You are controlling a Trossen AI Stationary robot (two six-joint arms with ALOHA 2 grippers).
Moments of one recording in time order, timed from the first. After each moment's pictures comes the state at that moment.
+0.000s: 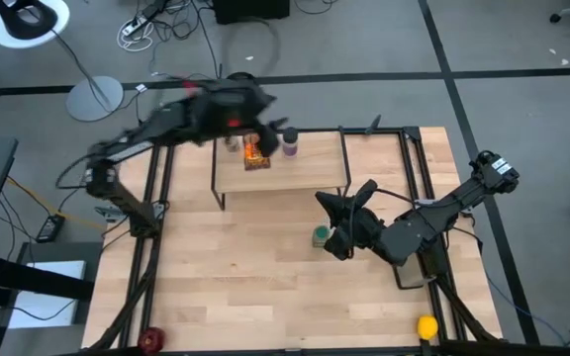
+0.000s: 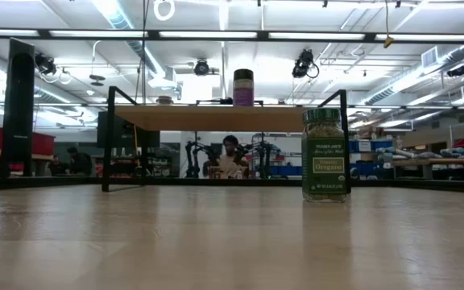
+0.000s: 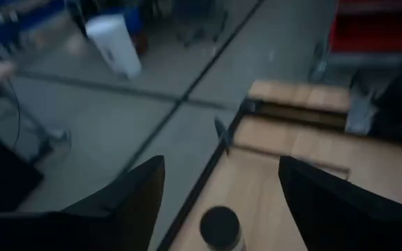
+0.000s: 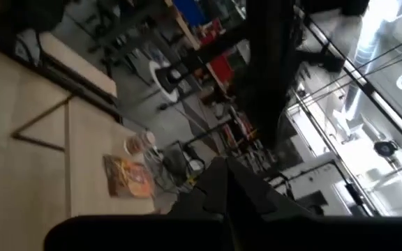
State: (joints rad) left arm 0.24 1.59 1.95 -0.74 -0.35 0.08; right arm 0.57 1.45 1.34 0.05 1.28 -0.94
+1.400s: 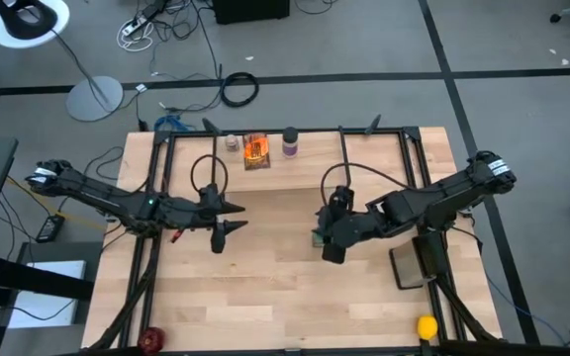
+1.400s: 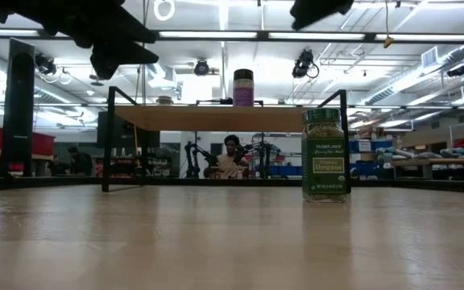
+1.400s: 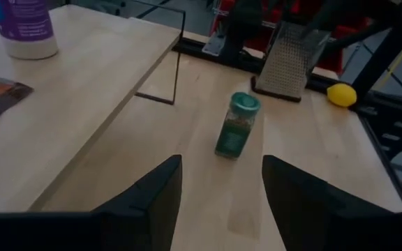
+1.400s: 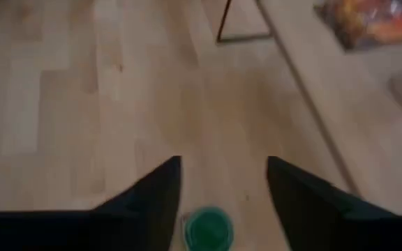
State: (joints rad) left arm -0.26 0.91 0.52 0.06 -0.40 -0.37; right arm 0.37 1.47 1.34 -0.74 0.52 0.36
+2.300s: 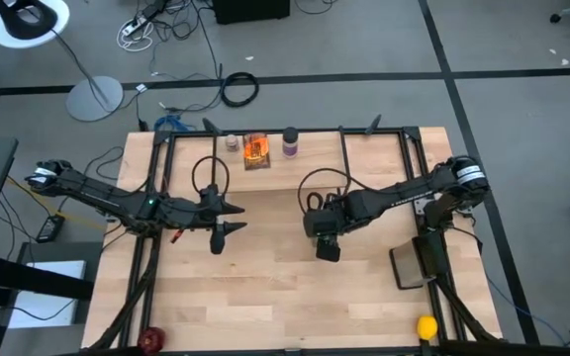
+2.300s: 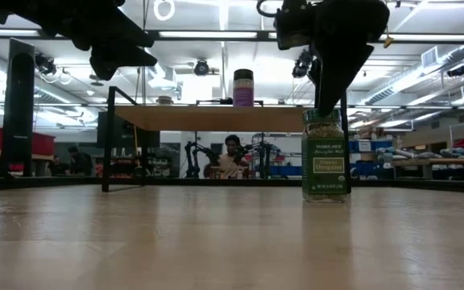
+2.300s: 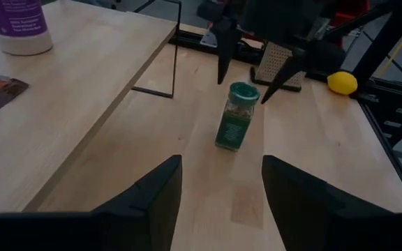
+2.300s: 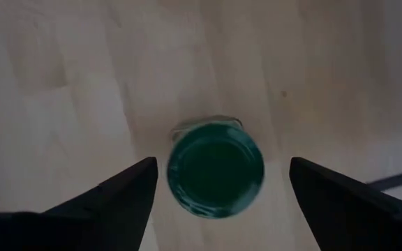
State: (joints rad) left arm -0.26 0.91 0.52 0.03 -0.38 -0.34; right arm 0.20 1.70 1.34 -0.94 0.16 0.38
